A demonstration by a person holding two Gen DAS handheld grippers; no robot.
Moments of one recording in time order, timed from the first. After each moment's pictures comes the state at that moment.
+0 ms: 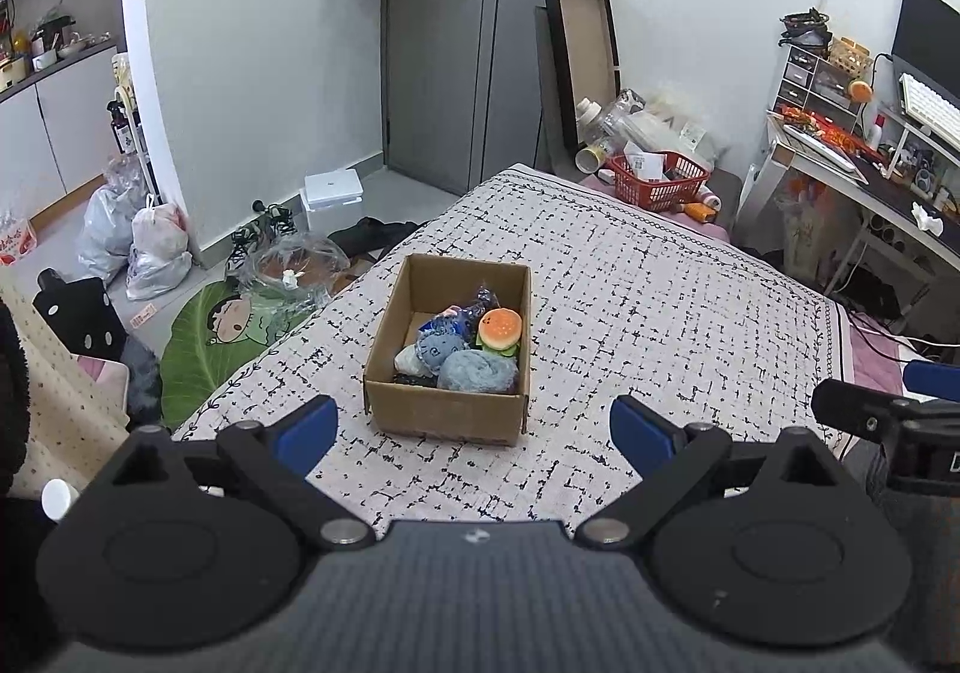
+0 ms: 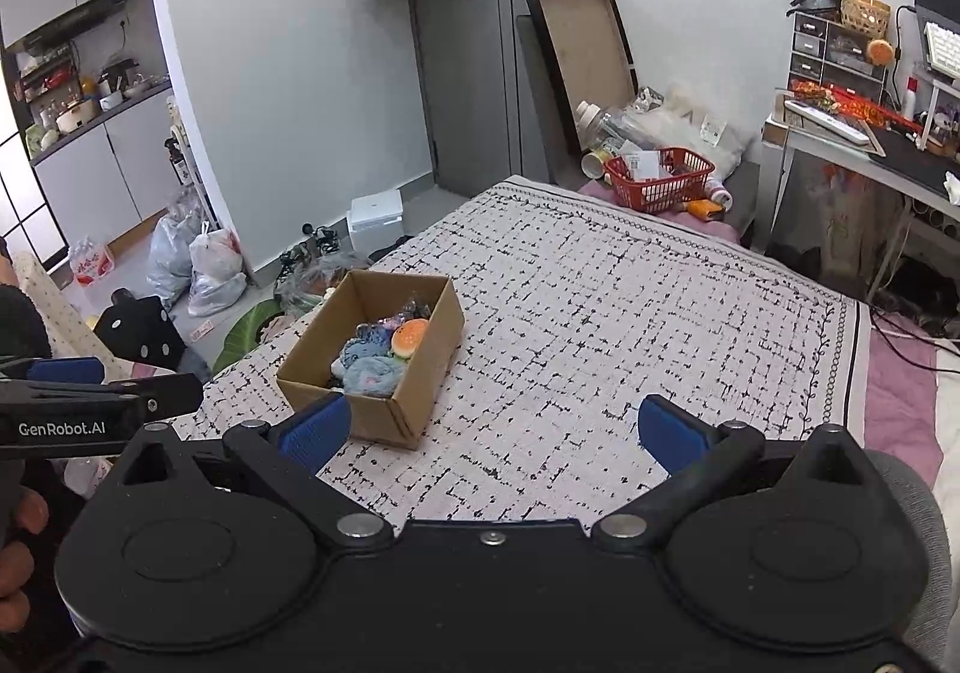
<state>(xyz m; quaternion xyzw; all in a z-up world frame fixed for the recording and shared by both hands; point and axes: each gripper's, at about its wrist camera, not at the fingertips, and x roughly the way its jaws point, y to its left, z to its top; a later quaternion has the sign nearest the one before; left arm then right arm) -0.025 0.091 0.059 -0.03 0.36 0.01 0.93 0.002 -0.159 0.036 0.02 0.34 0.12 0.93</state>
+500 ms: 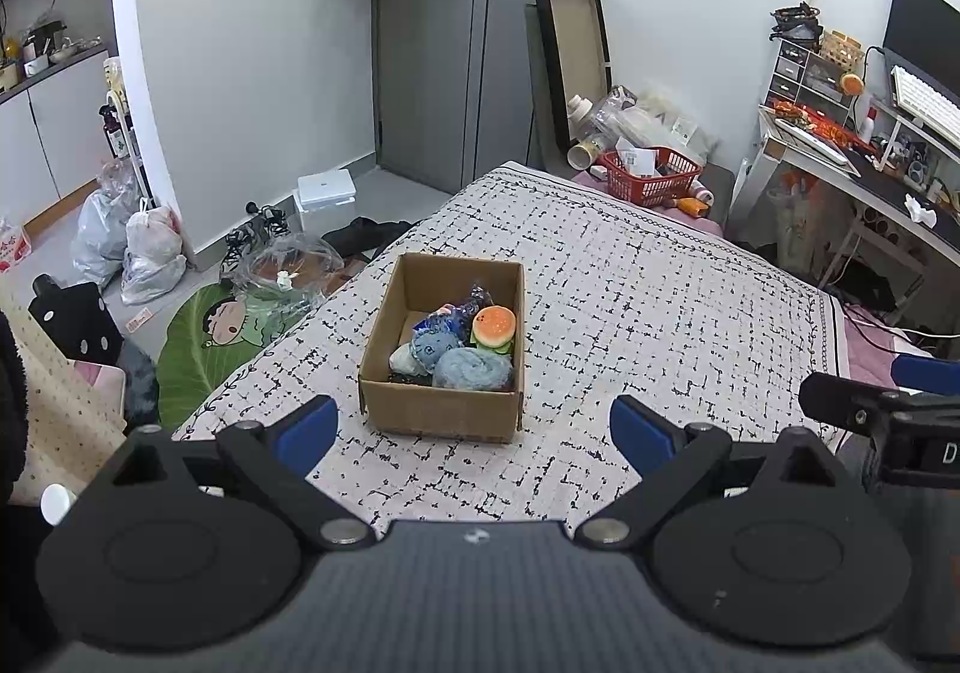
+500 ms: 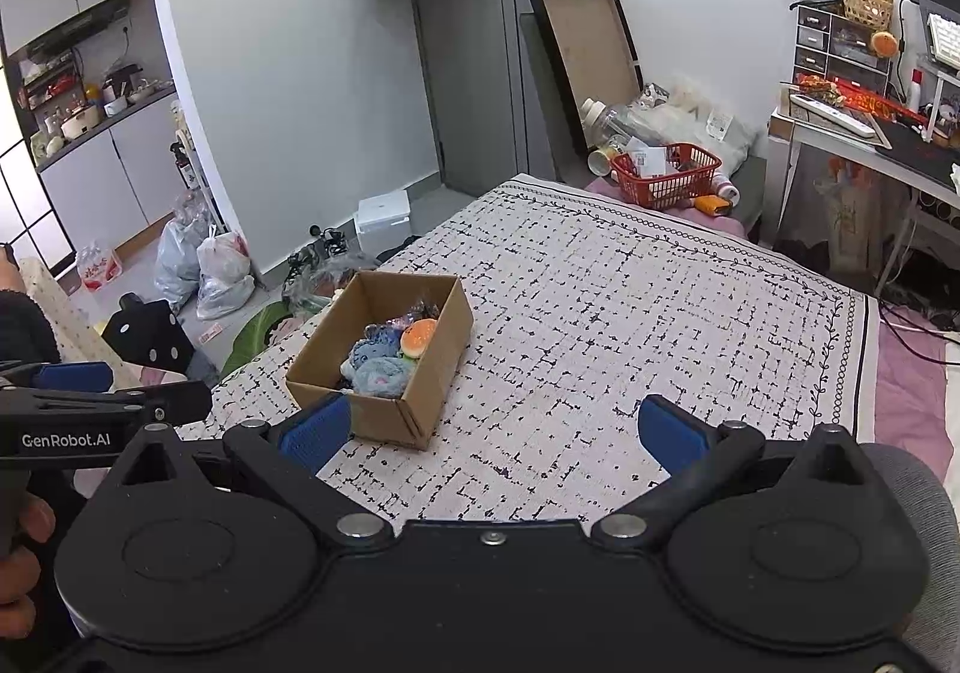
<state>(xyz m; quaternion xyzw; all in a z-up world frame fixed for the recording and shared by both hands) -0.026 0.091 0.061 -0.03 0.36 0.00 0.93 0.001 -0.159 0.036 0.03 0.34 0.13 0.93</state>
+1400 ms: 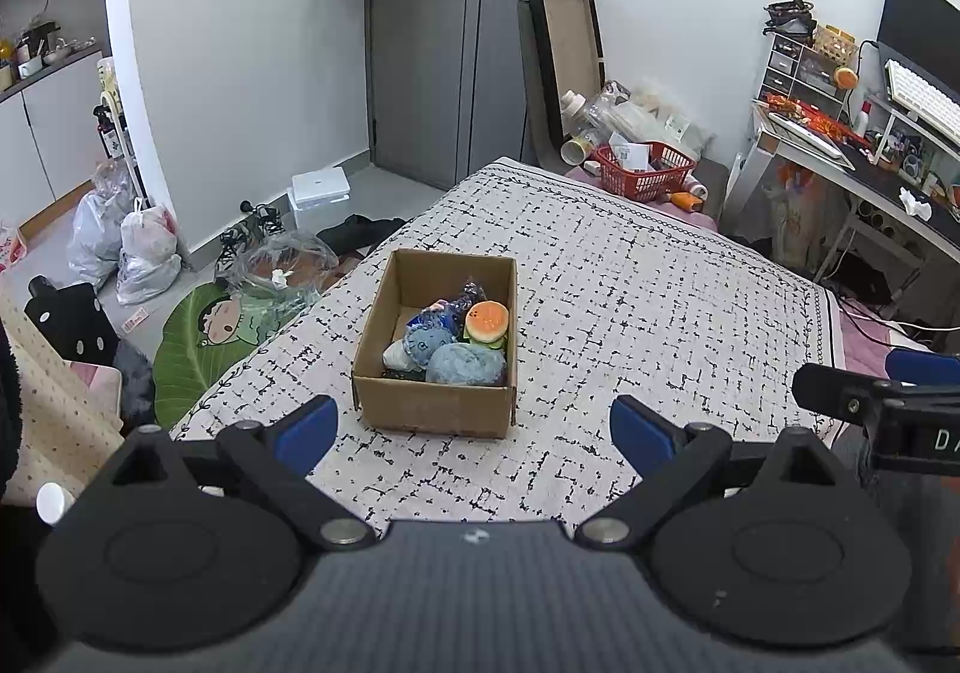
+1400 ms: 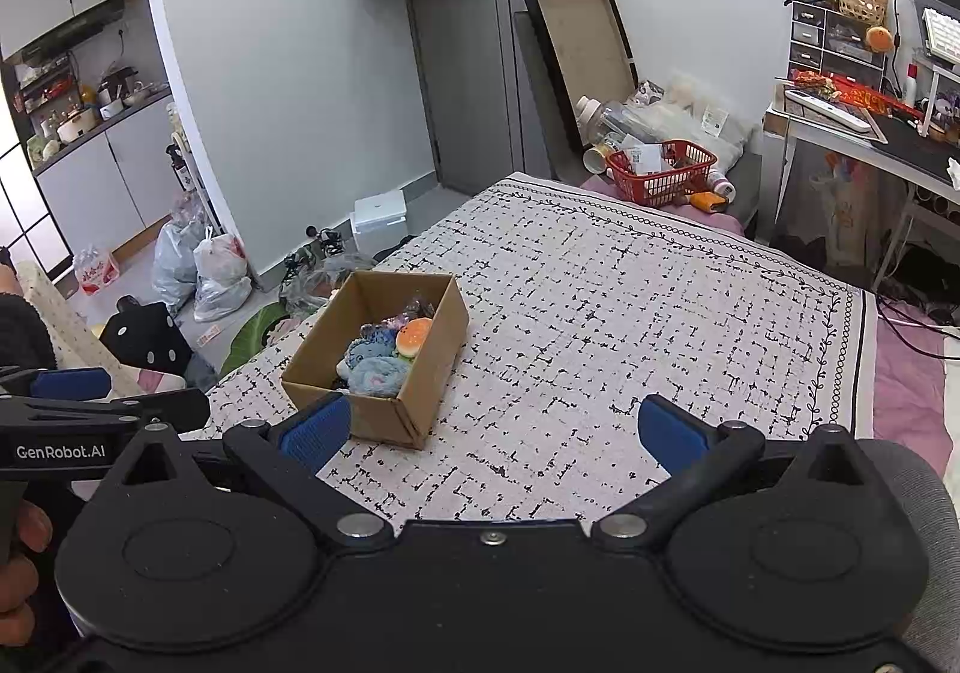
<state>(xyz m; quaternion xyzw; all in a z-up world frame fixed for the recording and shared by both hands) -0.026 0.085 0.061 -0.02 0.37 -0.01 0.93 0.002 -0.160 0.037 0.03 0.34 0.12 0.93</state>
